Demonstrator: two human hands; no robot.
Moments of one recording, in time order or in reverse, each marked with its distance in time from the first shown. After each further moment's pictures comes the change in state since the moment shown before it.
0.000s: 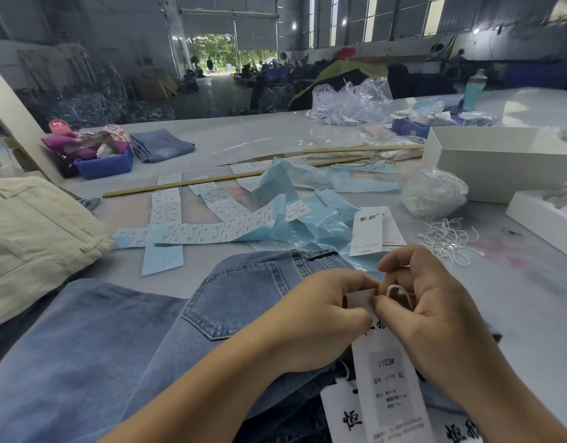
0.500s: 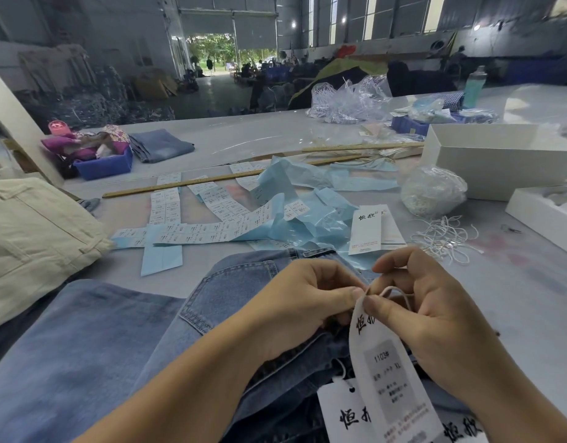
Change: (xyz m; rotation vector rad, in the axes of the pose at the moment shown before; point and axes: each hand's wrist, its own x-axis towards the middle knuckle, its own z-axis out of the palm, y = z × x) left_hand 0.005 -0.006 -0.014 -0.240 0.076 -0.065; right_hand 0.000 0.000 -0.008 0.141 -0.115 0.065
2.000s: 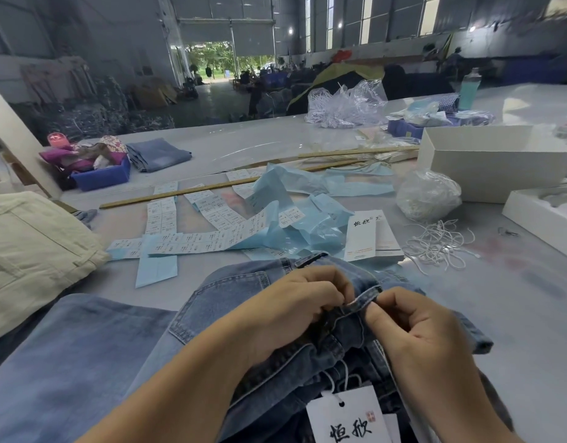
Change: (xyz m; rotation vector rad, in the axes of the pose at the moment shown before) left_hand 0.008 0.014 0.002 0.130 -0.049 -0.100; right_hand -0.009 0.025 0.015 -0.038 0.276 0.074
